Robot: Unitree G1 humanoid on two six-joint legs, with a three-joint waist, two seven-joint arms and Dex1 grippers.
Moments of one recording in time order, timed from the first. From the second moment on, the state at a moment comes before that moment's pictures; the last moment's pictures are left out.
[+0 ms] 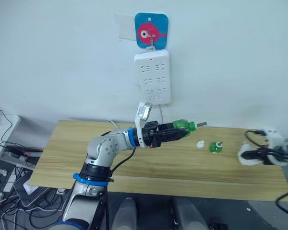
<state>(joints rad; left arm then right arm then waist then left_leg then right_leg) -0.55 0.23 -0.07 0.00 -0.85 0.89 -1.07 -0.41 -1.02 -0.15 0.27 0.43 1.35 0.76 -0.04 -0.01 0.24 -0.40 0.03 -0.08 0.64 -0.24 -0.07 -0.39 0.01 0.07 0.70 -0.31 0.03</state>
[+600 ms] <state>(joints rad) -0.60 0.27 -0.13 0.09 -0.82 0.87 -1.23 0.02 -1.05 -0.54 -0.14 1.93 1.33 0.44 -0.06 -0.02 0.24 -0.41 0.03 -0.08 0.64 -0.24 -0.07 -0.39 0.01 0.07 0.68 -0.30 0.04</state>
